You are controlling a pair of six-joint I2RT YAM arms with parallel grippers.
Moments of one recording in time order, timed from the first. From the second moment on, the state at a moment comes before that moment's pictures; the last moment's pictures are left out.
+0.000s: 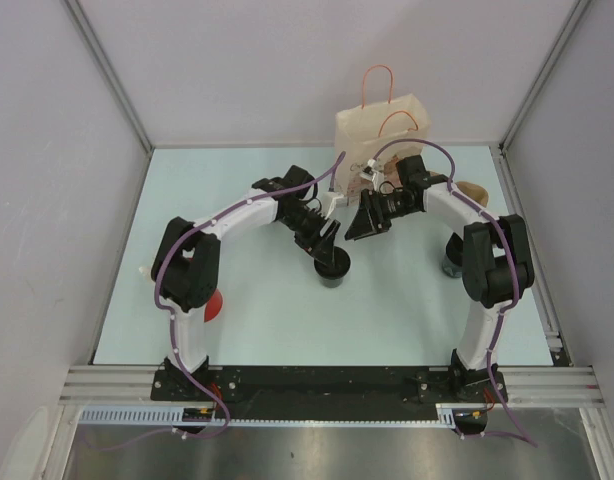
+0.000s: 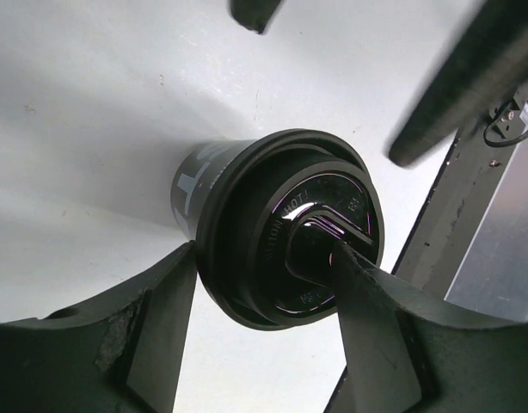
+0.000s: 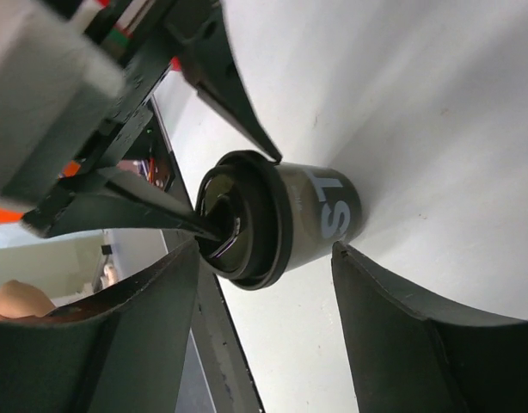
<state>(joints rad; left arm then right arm) -0.57 1.96 1.53 -0.77 0.69 0.19 0.25 1.92 1.42 -0.60 -1.07 -0.01</state>
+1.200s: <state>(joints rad) -0.58 1.98 1.75 -0.89 0.62 0.25 0.29 1.81 1.42 -0.80 -0.99 -0.26</state>
